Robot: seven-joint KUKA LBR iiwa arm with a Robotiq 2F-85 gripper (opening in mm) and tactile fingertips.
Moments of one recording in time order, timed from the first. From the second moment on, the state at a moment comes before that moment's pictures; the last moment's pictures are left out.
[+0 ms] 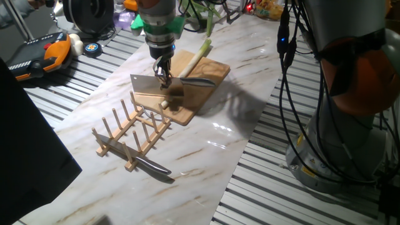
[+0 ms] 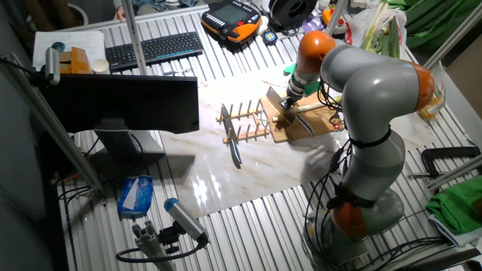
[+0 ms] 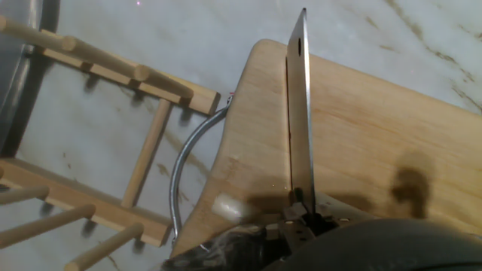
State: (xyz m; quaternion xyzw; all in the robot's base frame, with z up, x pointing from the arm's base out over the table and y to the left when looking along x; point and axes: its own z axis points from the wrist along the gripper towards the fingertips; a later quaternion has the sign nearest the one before) arm 0.543 -0.031 0.096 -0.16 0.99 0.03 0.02
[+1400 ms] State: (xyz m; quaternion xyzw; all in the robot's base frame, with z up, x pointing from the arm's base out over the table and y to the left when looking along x) arm 0.543 -0.047 0.113 -0.17 0.98 0.02 0.02
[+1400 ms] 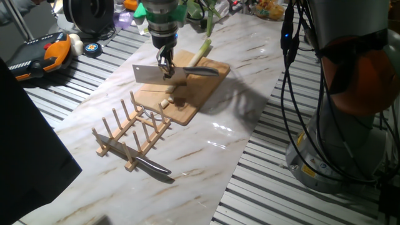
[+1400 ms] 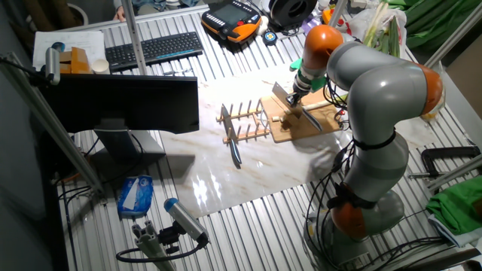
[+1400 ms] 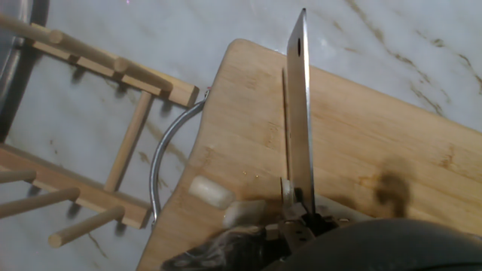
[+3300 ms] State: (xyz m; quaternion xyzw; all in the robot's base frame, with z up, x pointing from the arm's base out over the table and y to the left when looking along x) arm 0.548 -0.043 0.113 -0.18 0.98 0.01 0.03
